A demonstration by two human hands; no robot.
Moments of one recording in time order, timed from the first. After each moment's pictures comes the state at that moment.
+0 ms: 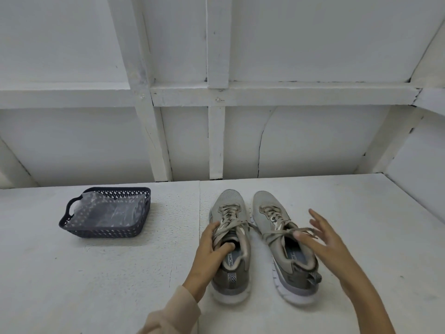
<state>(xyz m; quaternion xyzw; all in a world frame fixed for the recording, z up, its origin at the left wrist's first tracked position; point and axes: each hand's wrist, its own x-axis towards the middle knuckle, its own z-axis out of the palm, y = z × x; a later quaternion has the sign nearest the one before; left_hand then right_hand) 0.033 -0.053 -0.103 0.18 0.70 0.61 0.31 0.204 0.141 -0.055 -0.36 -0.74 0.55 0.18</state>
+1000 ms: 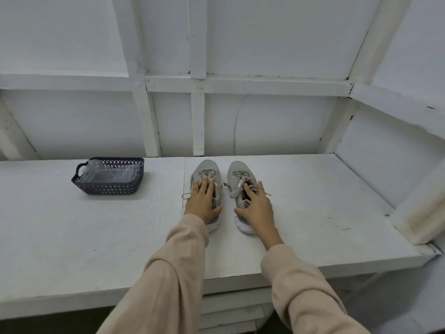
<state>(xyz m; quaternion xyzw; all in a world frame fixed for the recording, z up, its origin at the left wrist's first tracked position) 0.080 -0.043 -0.086 0.42 0.90 0.12 0.04 0.206 0.080 -0.087 -0.37 -0.89 0.25 0.14</state>
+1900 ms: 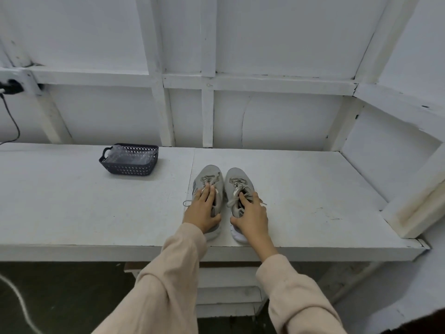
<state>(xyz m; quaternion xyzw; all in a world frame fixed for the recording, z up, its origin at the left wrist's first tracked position) 0.170 -0.096 -0.083 0.41 0.90 0.15 0.05 0.275 0.030 -0.092 -0.33 -0.91 0.22 0.11</state>
